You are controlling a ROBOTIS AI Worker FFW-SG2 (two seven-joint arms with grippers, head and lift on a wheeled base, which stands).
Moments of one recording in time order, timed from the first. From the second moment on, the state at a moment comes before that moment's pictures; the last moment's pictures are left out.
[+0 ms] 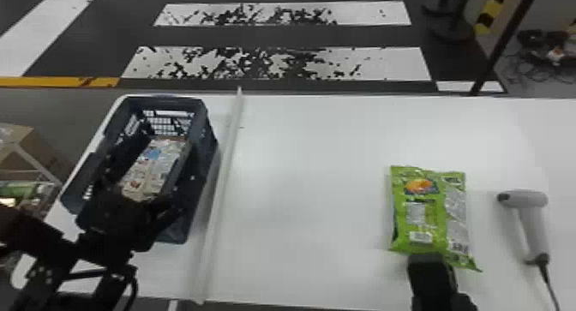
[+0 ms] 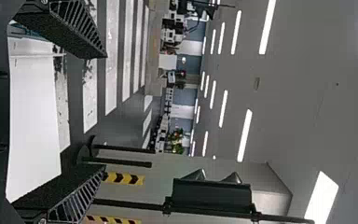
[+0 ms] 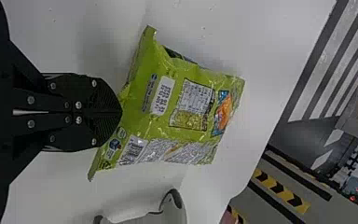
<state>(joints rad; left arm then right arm) 0.69 0.09 0.17 -2.24 0.29 -0.08 -0.39 0.57 -0.30 0.41 -2.13 -0.12 0.75 -0.75</state>
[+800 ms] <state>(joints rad) 0.69 0.08 0.14 -2.24 0.29 -0.08 -0.33 0.61 -0.32 0.44 -2.31 -0.01 0.72 -0.78</state>
